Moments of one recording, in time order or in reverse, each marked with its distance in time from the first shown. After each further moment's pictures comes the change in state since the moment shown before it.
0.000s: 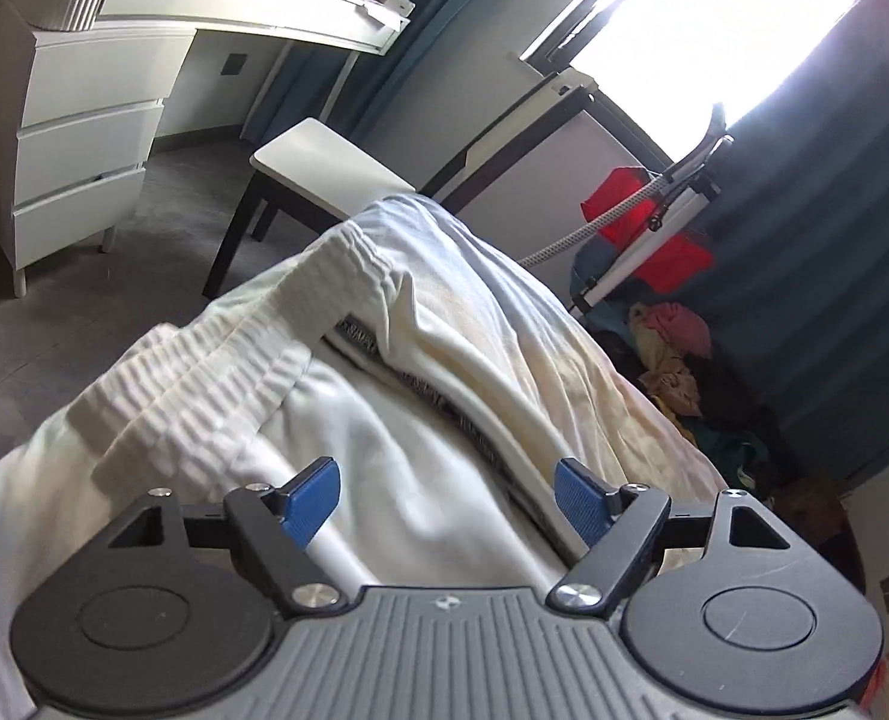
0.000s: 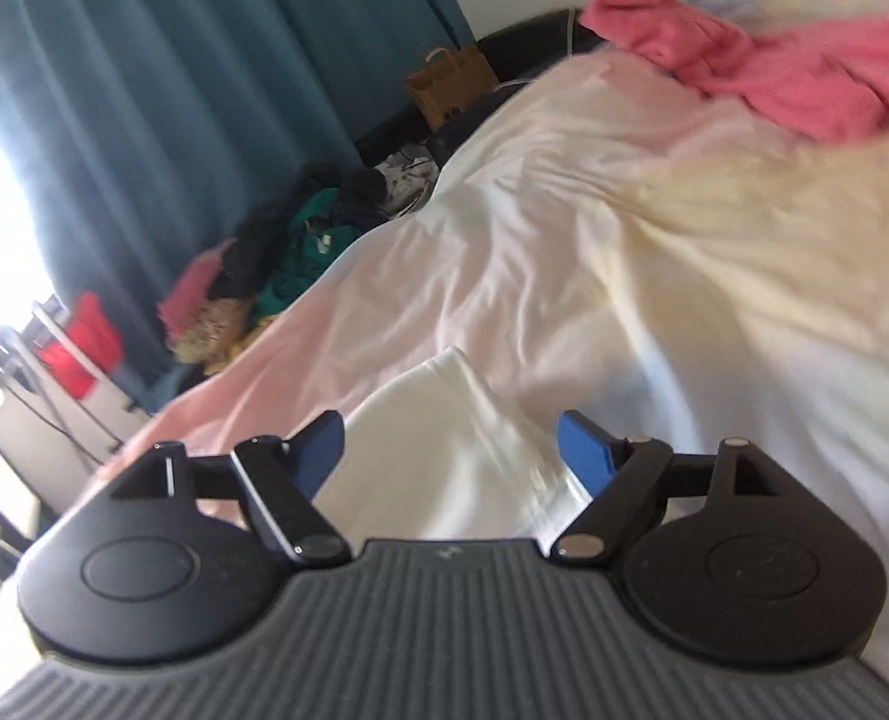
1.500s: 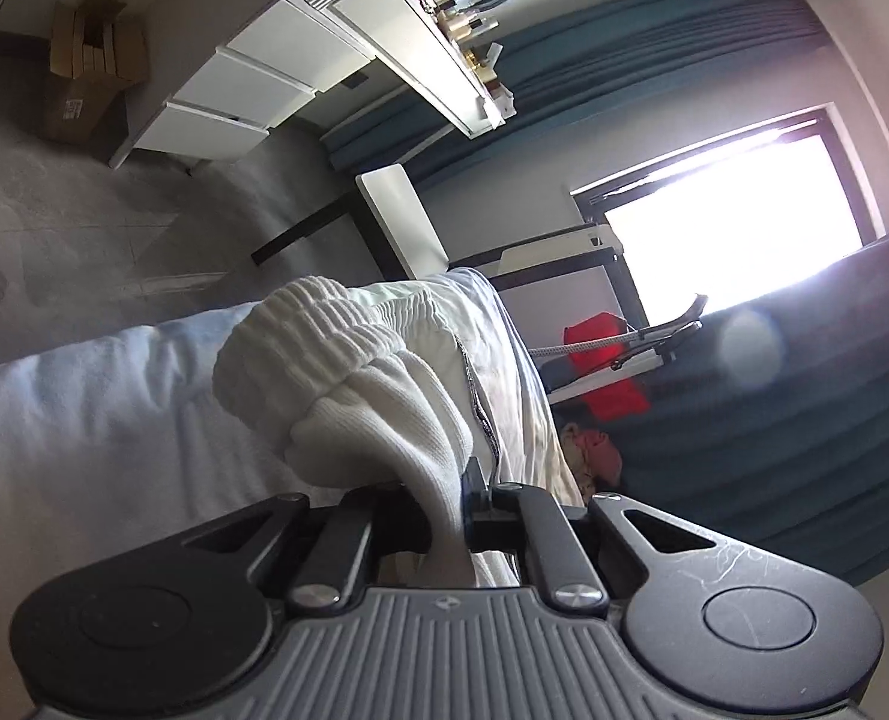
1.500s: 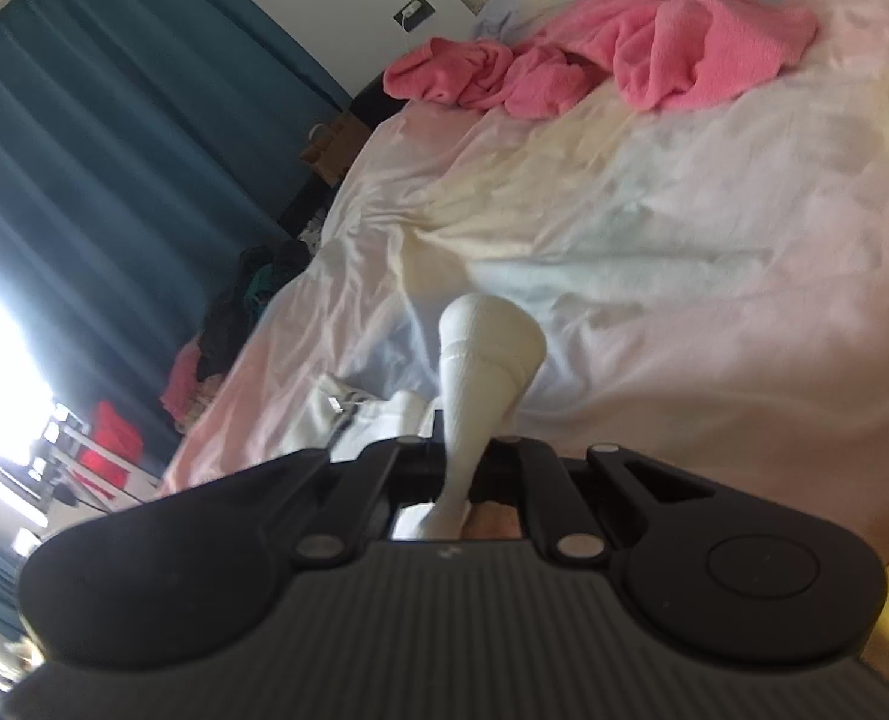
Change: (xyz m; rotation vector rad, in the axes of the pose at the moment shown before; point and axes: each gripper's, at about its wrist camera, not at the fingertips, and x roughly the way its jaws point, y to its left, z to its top) left arm -0.217 0.164 -0.118 -0.408 -0.178 -0.162; right arm -0.232 -0.135 -0.073 0.273 -0.073 -0.098
